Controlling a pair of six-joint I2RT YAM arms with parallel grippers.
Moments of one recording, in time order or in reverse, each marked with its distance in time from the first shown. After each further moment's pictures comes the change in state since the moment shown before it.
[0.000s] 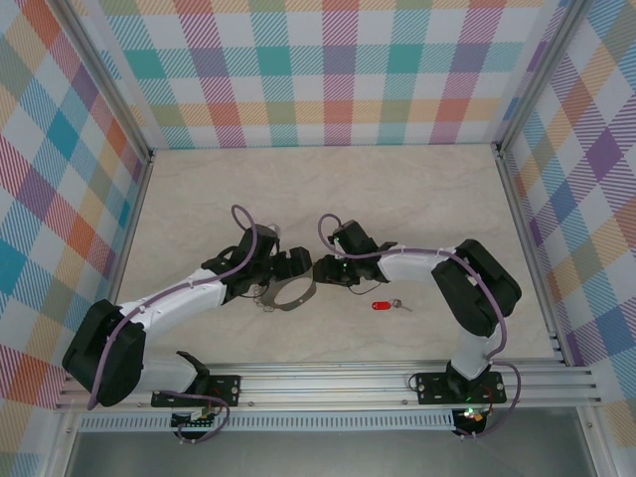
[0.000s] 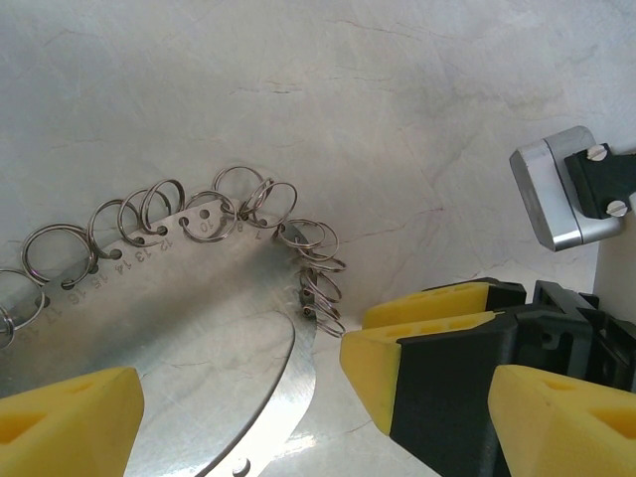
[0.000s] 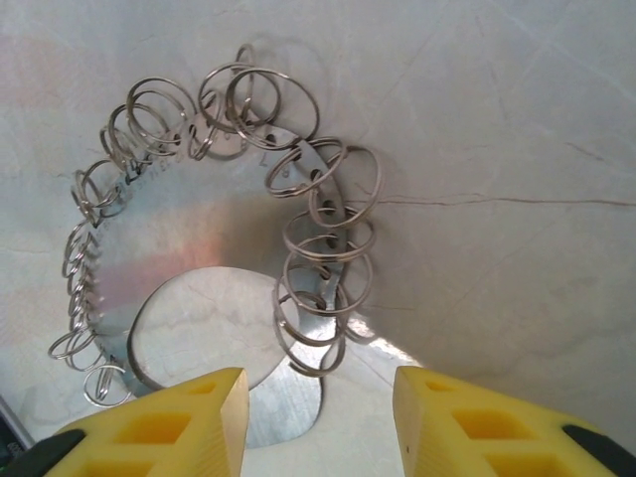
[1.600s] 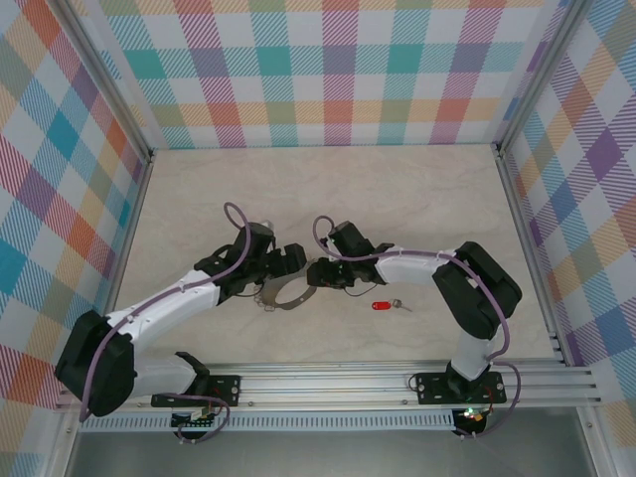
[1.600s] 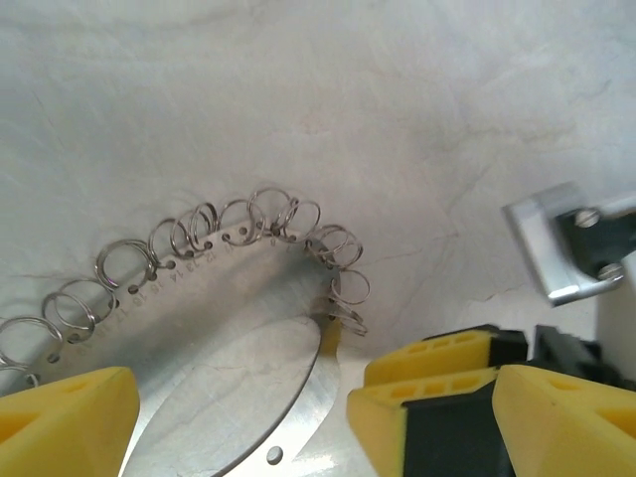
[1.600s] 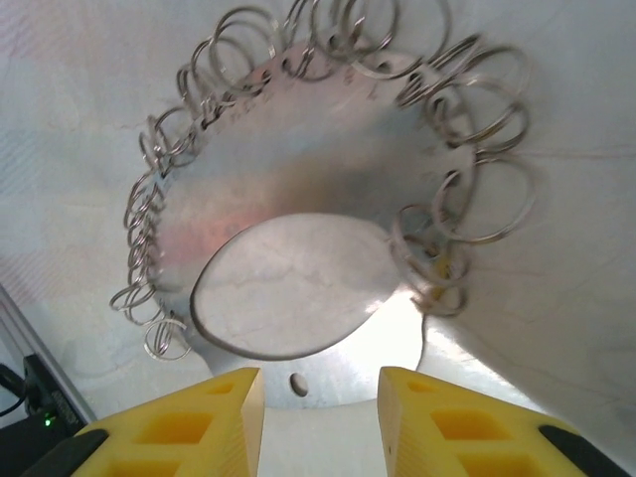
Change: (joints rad) left arm 0.001 -0.076 0.033 -0.099 -0.095 0.018; right arm 0.033 -0.016 0.007 -0.001 -0.062 0.001
